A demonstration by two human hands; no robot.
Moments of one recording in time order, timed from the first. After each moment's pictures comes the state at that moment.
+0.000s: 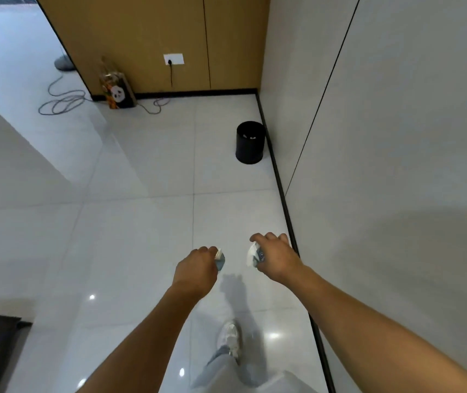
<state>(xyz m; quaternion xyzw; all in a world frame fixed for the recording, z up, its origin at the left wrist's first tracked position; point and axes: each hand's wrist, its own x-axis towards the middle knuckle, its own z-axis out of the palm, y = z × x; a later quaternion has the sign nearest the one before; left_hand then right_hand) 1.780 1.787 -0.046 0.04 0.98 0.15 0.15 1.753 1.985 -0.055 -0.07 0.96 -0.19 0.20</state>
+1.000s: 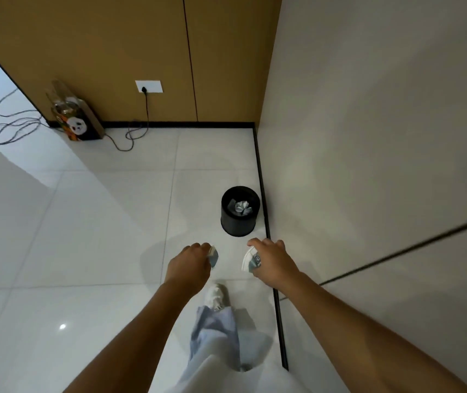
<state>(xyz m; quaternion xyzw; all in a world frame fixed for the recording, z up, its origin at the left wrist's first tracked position) 1.090 1.878 -0.056 0.00 0.98 0.15 0.15 1.069 2.080 -0.081 -0.07 0.95 -0.19 0.22</state>
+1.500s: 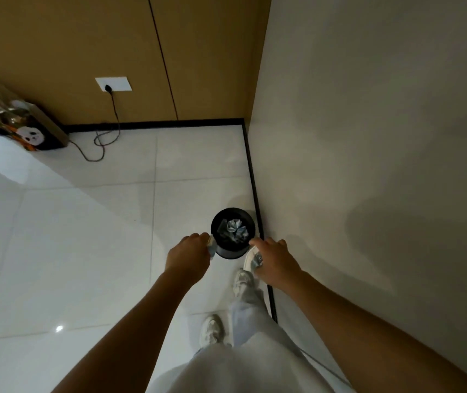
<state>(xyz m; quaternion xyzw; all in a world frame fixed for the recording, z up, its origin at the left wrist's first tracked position) 0.799 1.891 -0.084 0.01 0.97 0.16 0.20 0.812 2.096 -0.106 -0.03 0.94 -0.20 0.27</state>
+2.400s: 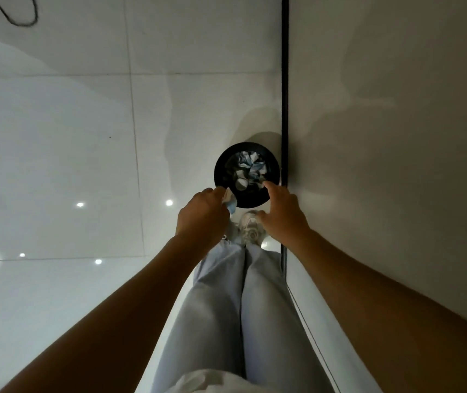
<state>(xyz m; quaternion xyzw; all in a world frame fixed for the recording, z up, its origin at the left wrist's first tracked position) 0.622 1.920 -0.308 -0.10 0.91 0.22 0.33 0.625 2.084 -0.351 0.07 0.89 -0.24 0.39</state>
